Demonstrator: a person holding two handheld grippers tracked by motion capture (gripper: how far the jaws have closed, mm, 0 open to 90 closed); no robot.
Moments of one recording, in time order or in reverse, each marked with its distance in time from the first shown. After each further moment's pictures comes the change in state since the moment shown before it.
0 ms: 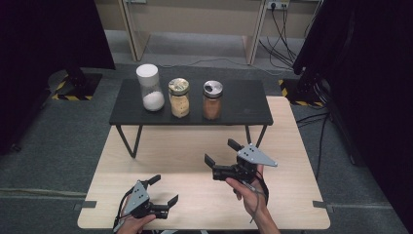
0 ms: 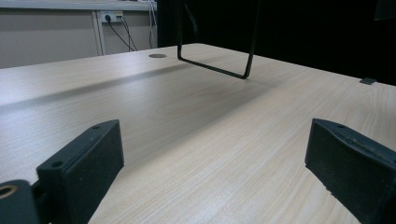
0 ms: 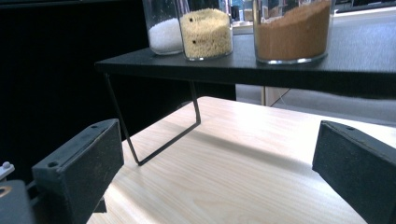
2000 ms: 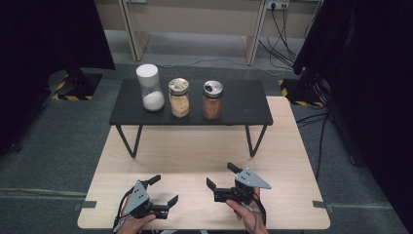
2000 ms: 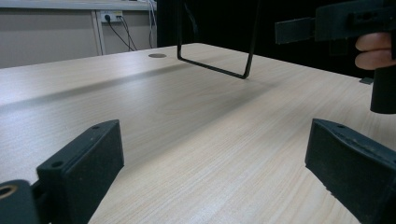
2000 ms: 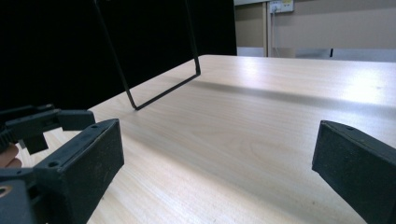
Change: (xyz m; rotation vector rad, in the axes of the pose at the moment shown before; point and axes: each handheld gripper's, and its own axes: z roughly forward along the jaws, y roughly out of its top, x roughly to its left) left arm 0.000 0.000 0.000 0.003 -0.002 0.003; right arm -0.006 -0.089 -0.009 0.072 0.005 0.022
